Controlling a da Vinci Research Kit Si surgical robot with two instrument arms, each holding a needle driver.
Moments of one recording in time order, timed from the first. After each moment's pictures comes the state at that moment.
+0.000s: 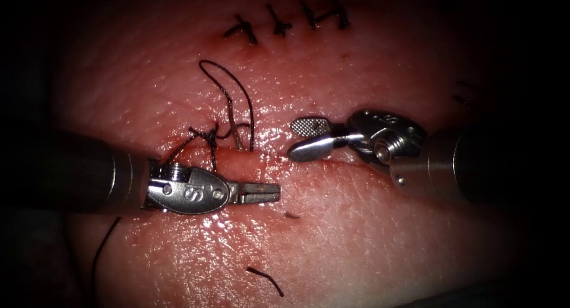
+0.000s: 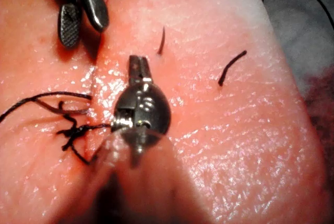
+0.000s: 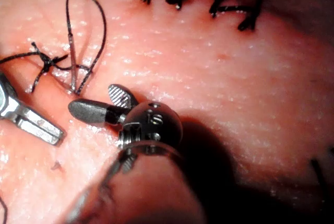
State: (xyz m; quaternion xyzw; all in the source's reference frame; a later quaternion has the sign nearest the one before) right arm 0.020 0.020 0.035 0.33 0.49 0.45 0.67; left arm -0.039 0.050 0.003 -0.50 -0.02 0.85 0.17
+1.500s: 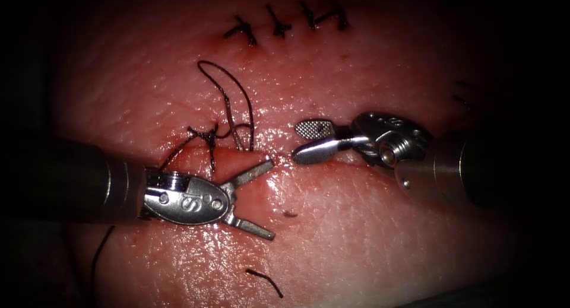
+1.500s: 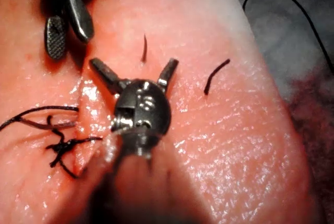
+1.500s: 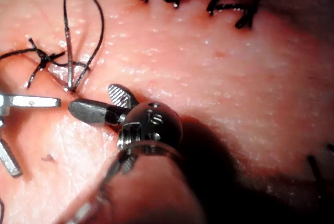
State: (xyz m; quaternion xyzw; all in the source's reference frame) right arm 0.019 0.020 0.035 0.33 0.49 0.45 0.67; left arm -0.041 0.048 0.000 -0.53 0.00 0.83 0.15
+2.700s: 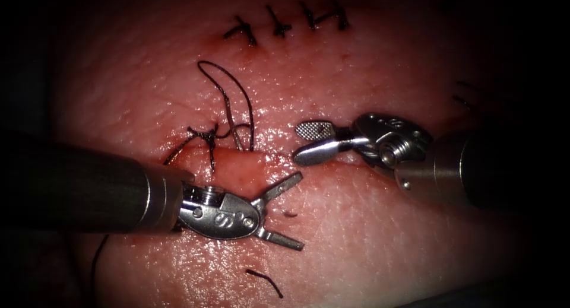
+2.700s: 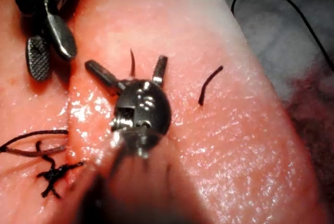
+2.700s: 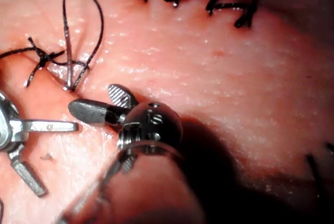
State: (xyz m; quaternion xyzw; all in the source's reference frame) right arm 0.019 0.020 0.034 0.33 0.49 0.45 0.67; left arm -0.044 0.047 0.002 -0.53 0.04 0.83 0.15
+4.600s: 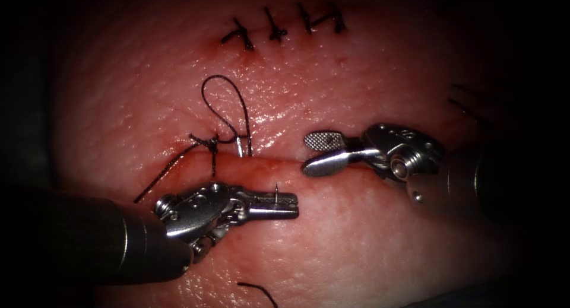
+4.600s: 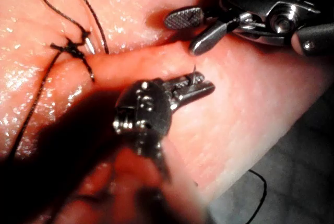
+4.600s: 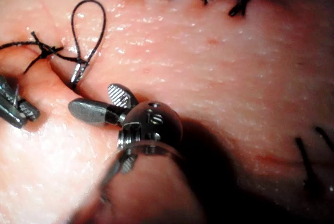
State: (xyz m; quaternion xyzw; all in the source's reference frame) right arm 0.018 0.018 0.033 0.33 0.49 0.44 0.67; left arm -0.039 0.048 -0.004 -0.62 -0.34 0.52 0.49
